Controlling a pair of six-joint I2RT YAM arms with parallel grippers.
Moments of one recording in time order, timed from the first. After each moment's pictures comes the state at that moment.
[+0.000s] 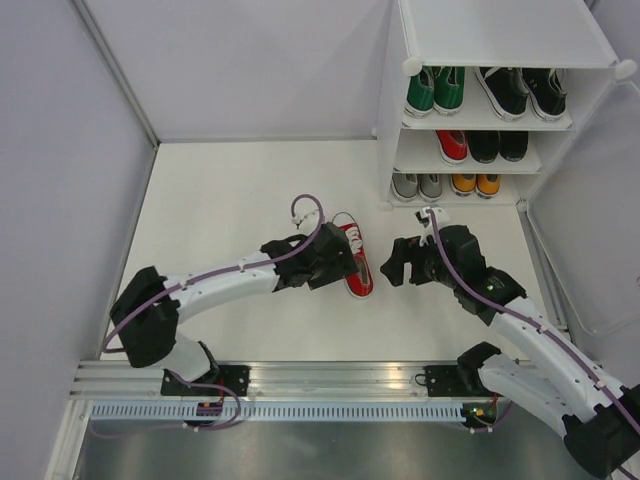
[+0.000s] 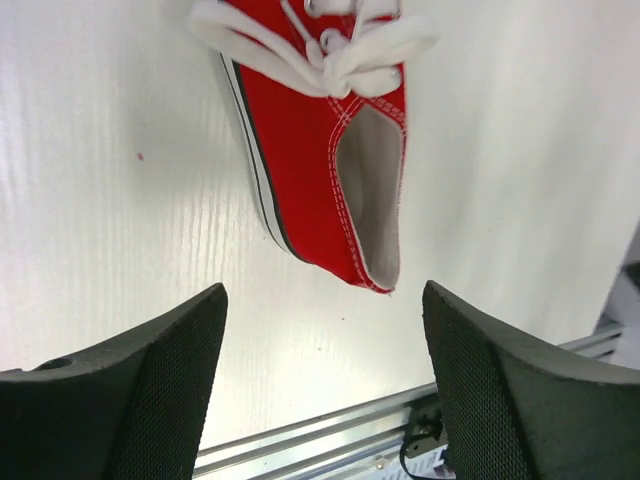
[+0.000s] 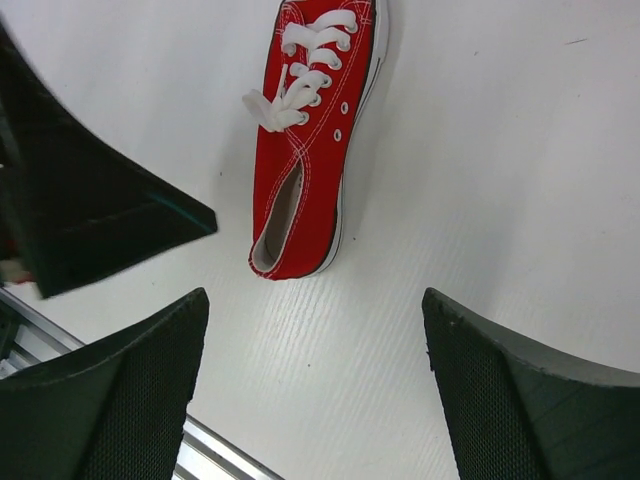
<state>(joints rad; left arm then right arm) -0.98 1.59 1.09 -0.45 -0.22 -1.18 0.50 0.84 0.69 -0.43 -0.11 0.35</state>
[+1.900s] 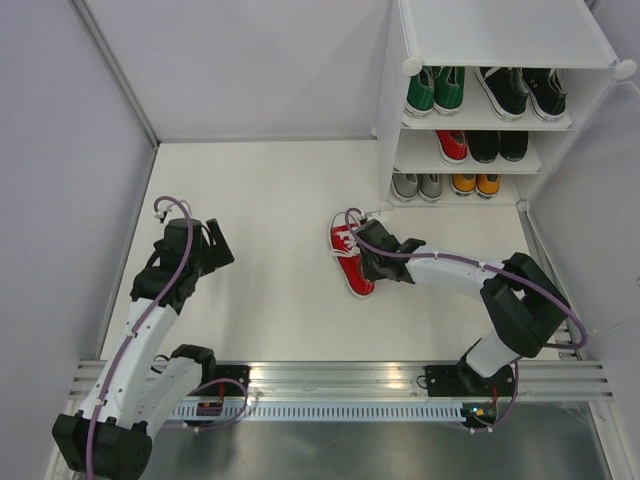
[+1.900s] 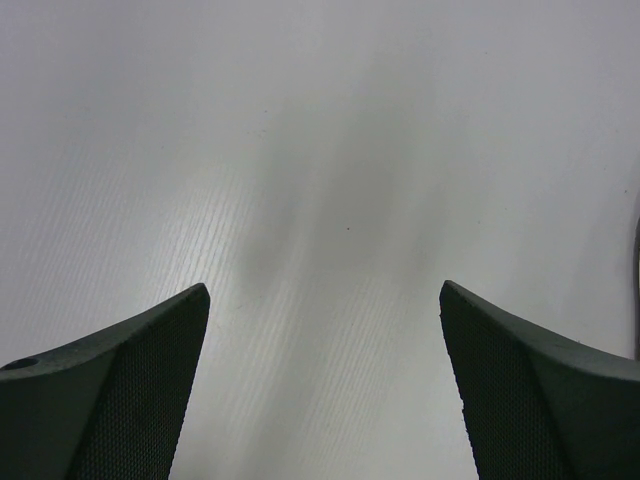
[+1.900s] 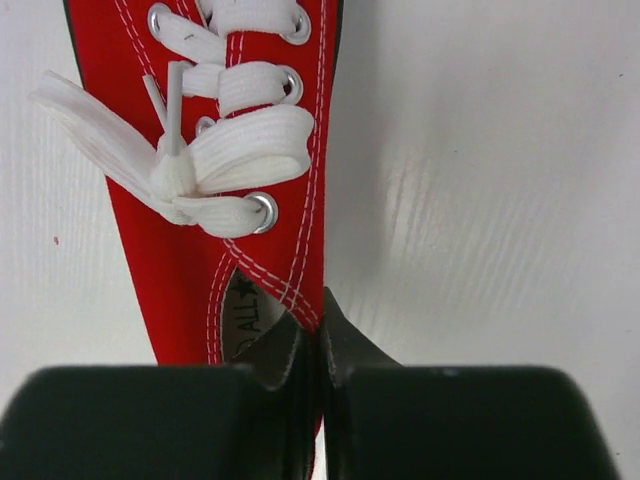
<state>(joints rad) -0.18 0.82 0.78 -0.69 -0.29 -0.46 0.74 1.59 0.88 -0.31 0.24 0.50</state>
